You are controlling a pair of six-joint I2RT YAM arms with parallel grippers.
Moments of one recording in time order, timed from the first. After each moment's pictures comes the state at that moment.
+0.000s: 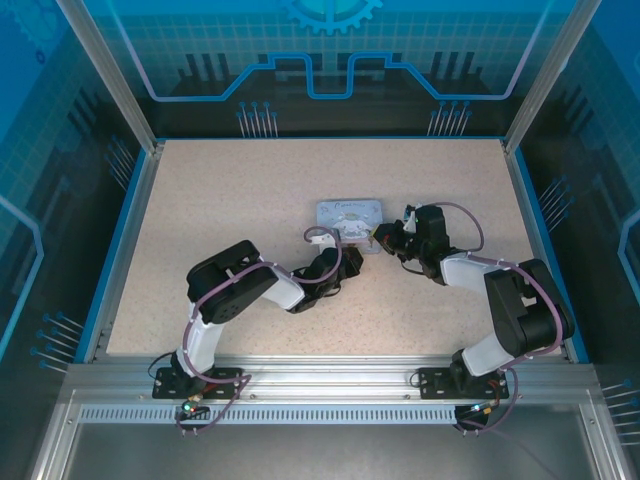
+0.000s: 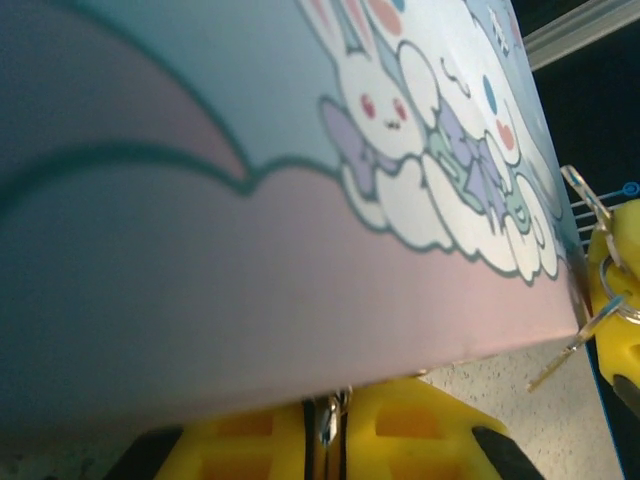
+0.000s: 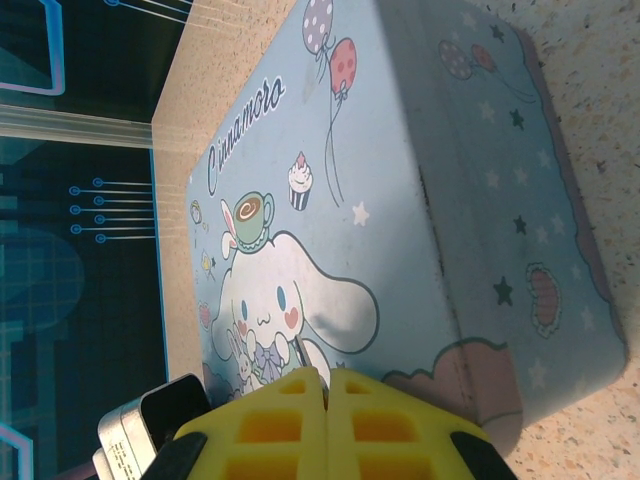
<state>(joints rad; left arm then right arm) -0.86 2.05 0.83 0.79 -0.22 -1.08 0.27 1.53 0.61 0.34 -0.45 1.02</state>
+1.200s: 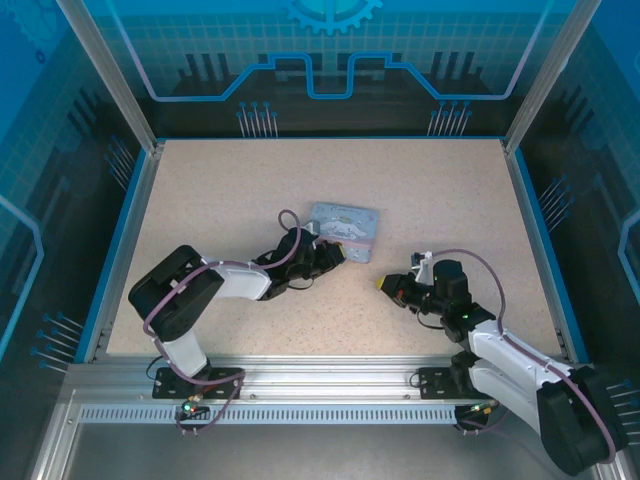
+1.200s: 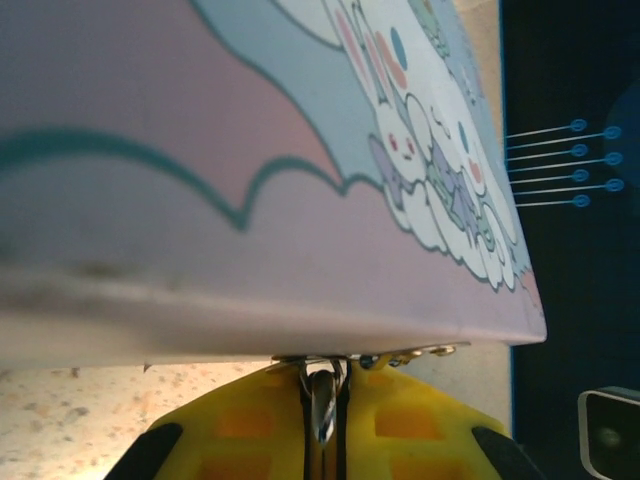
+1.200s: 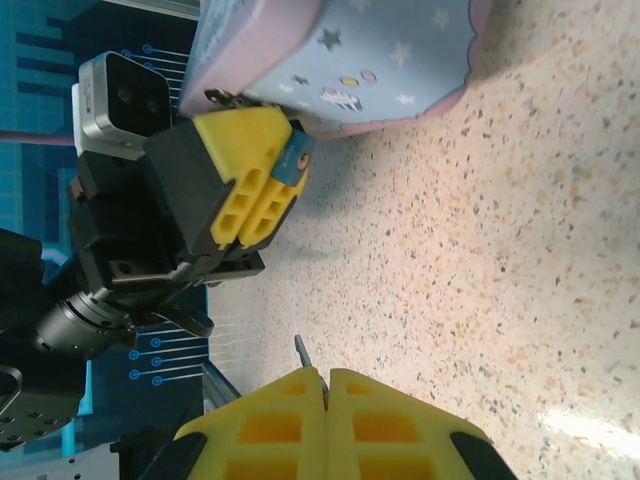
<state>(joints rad) -0.68 1.73 0.70 0.53 0.20 -1.13 0.38 0.88 0.17 0.22 -0.55 1.09</state>
